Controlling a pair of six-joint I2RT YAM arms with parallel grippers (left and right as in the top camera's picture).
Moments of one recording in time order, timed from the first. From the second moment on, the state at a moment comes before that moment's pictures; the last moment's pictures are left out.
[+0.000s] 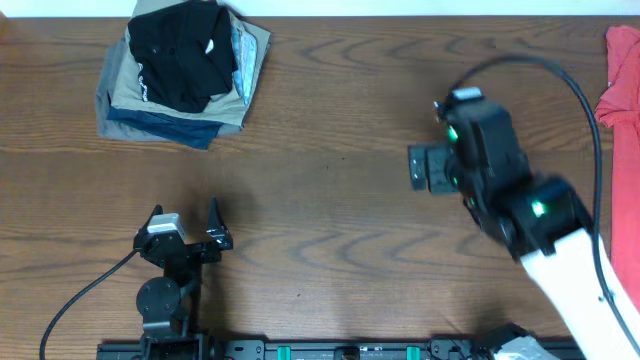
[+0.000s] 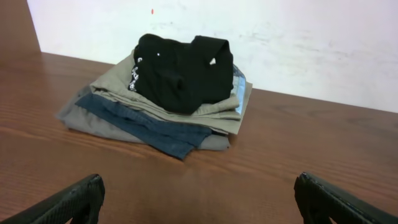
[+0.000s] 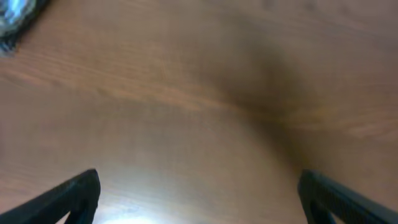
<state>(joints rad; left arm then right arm) 0.05 0.02 0.02 -0.11 0.01 -0.17 0.44 1.16 1.17 -0.83 0.21 0.21</state>
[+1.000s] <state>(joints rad) 0.05 0.02 0.02 -0.12 0.01 -0.17 0.14 0.04 0.03 -0.06 -0.11 0.12</state>
